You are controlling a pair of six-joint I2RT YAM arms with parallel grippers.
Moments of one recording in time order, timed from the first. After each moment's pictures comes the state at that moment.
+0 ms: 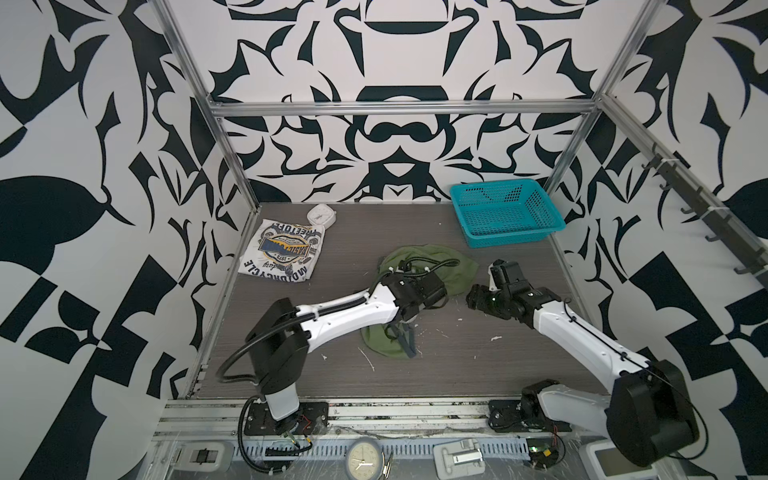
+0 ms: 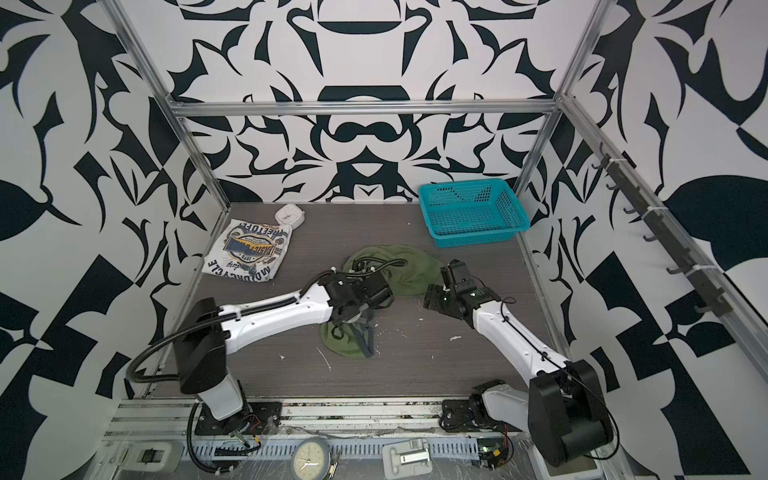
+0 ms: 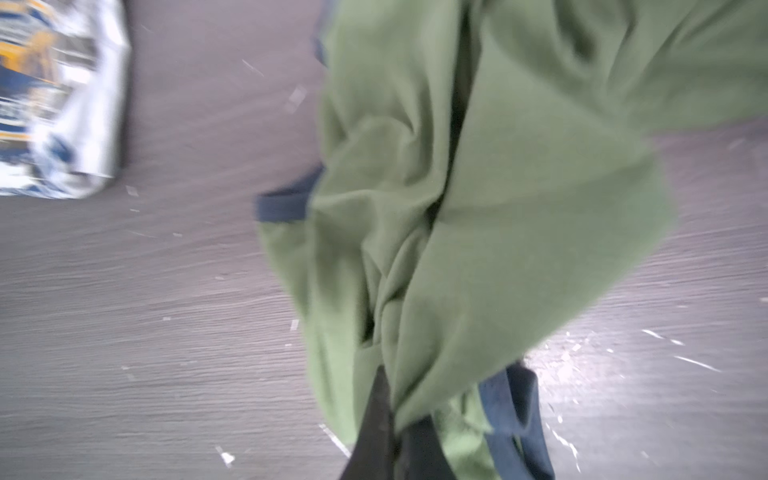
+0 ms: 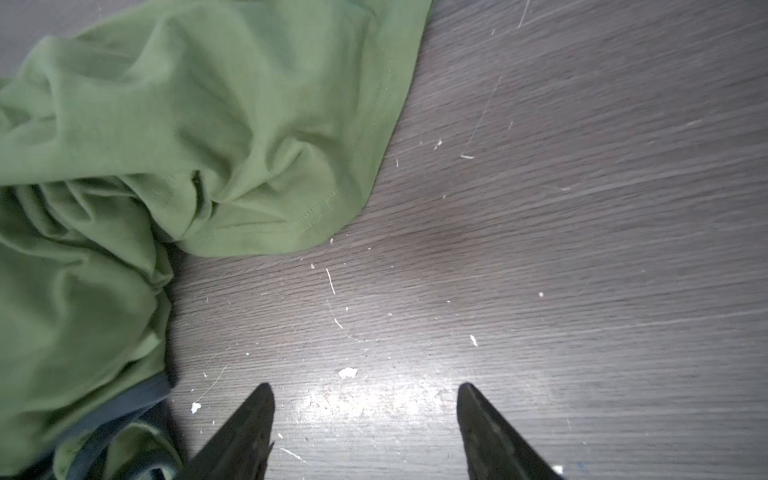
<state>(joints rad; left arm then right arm) -1.08 1.65 1.35 -0.98 -0.53 -0.79 0.30 1.20 0.71 -0.52 -0.07 0.58</state>
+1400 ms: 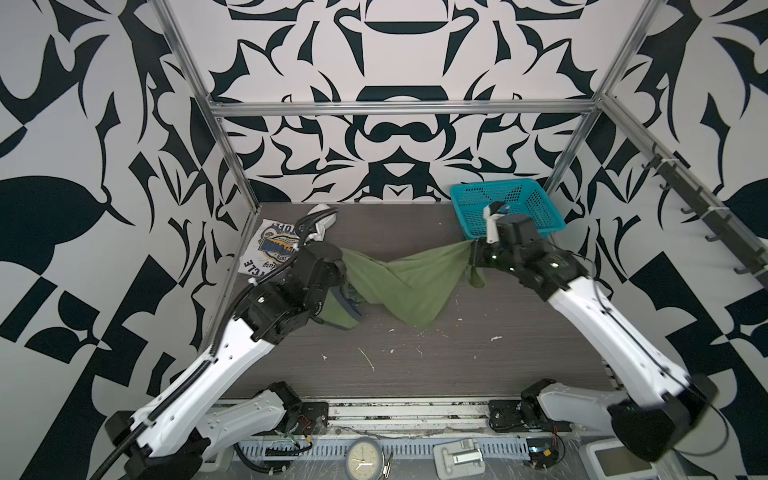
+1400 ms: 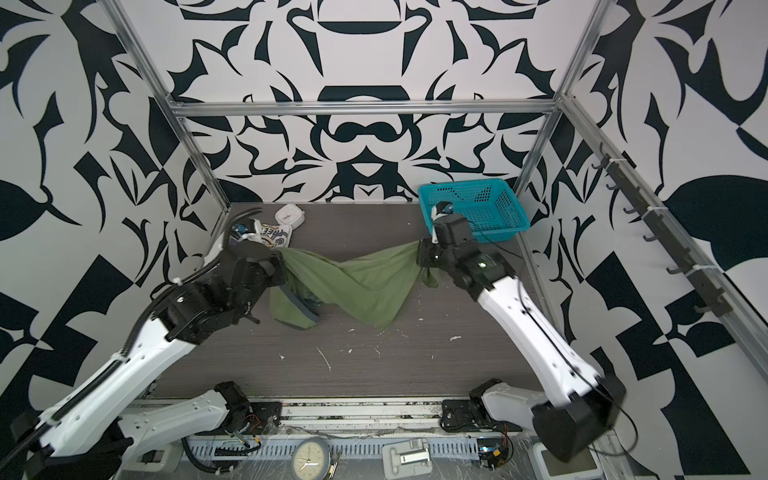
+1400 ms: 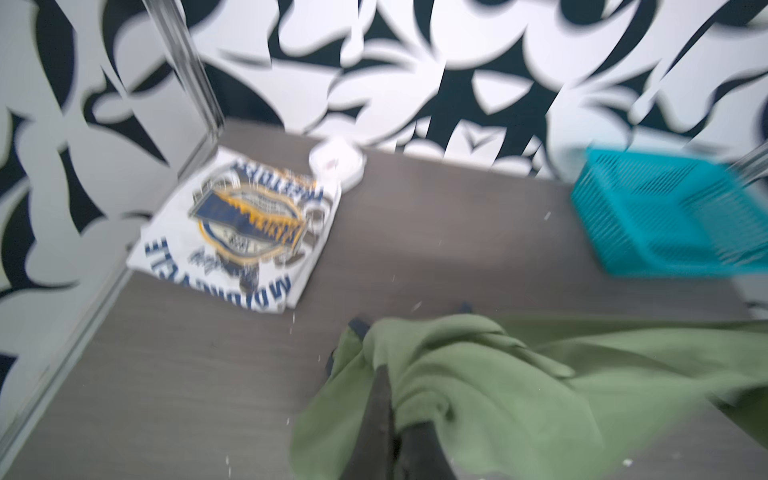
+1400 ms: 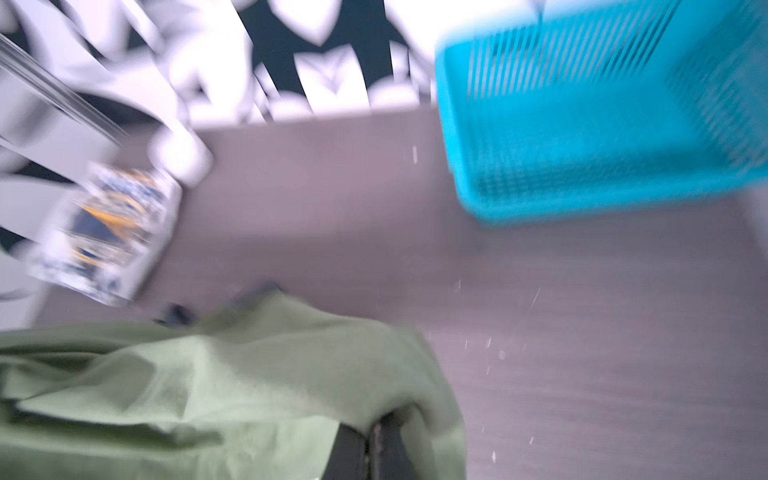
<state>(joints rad) -0.76 0.96 1.26 -0.79 -0.61 -0.52 0.44 1.12 1.34 -0.76 0.11 0.38</state>
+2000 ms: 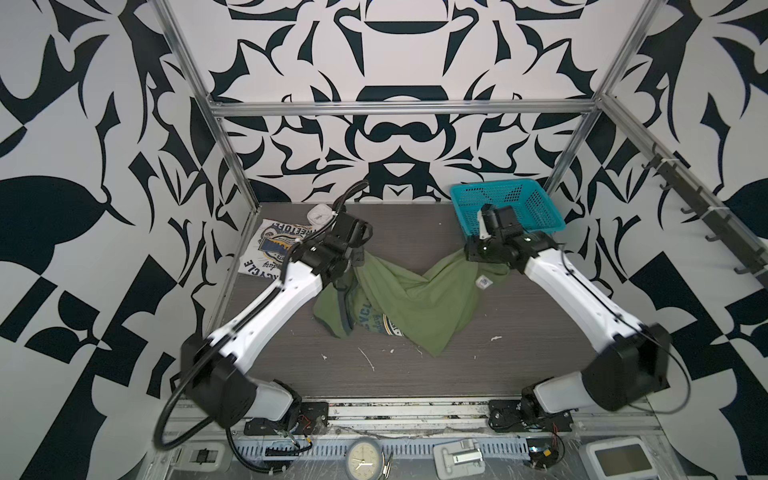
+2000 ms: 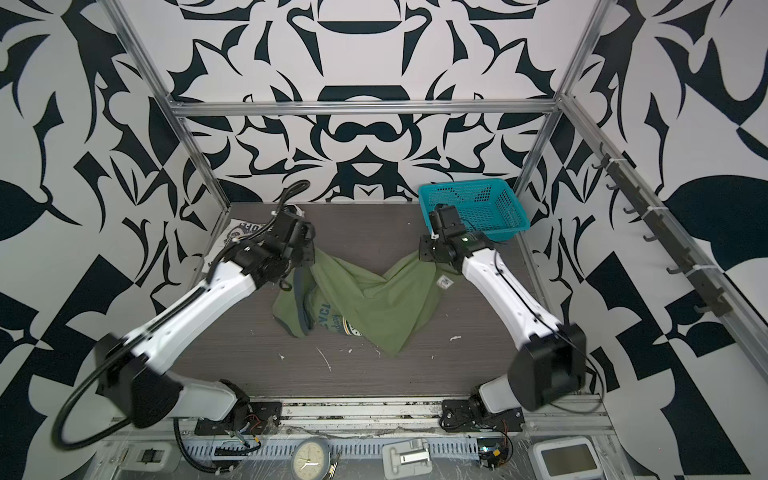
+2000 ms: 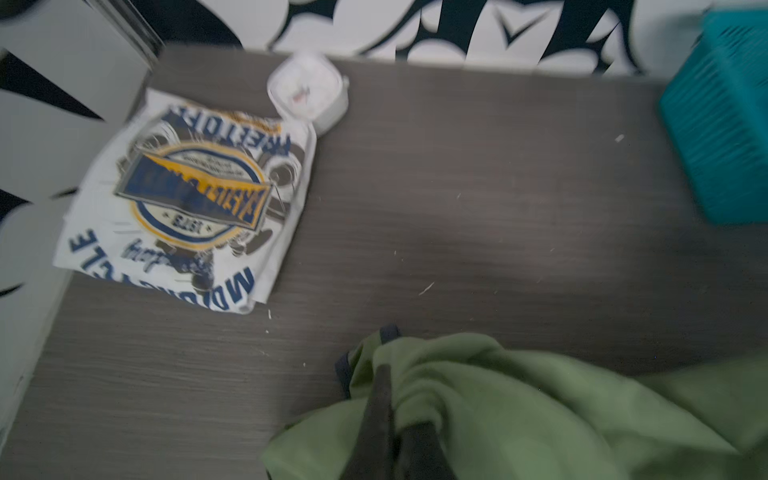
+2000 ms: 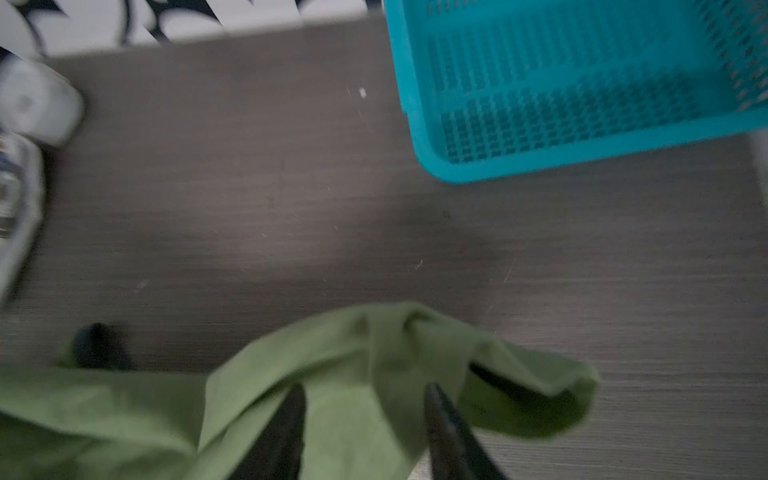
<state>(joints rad) -0.57 1.52 1.37 -0.80 -0.35 -0.49 0.32 1.54 1.32 -0.79 0.05 0.37</state>
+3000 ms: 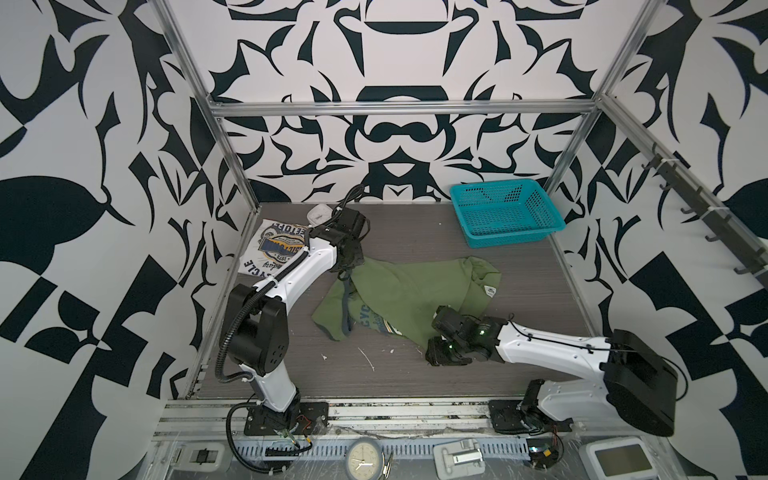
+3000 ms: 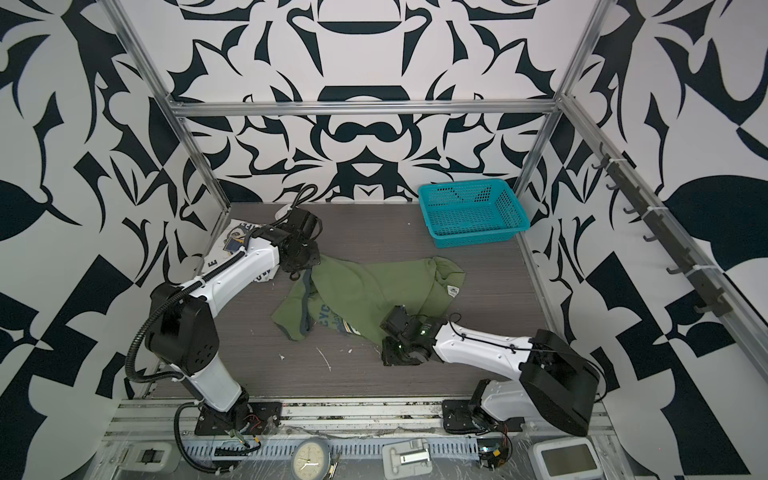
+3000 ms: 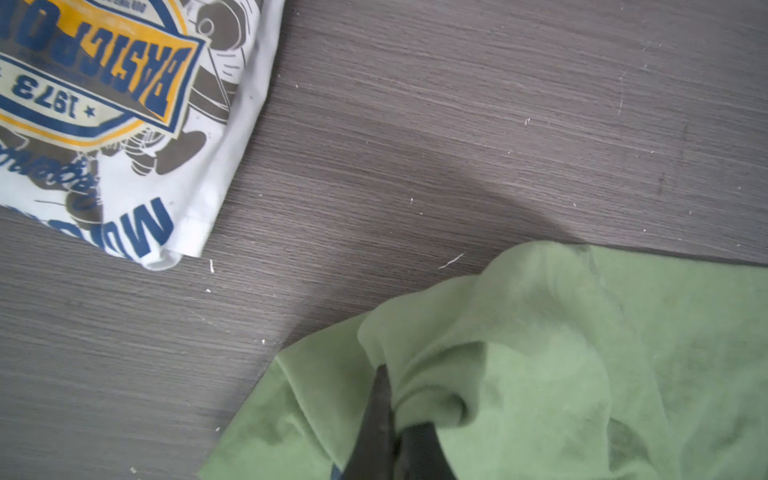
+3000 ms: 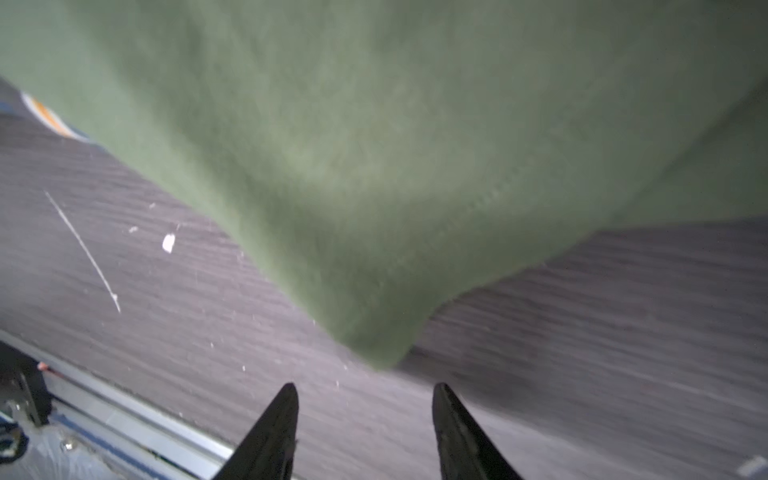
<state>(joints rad) -0.46 1.71 1.41 -0.84 -0.19 -0.59 0.94 1.34 0.63 -0.48 -0.11 0.92</state>
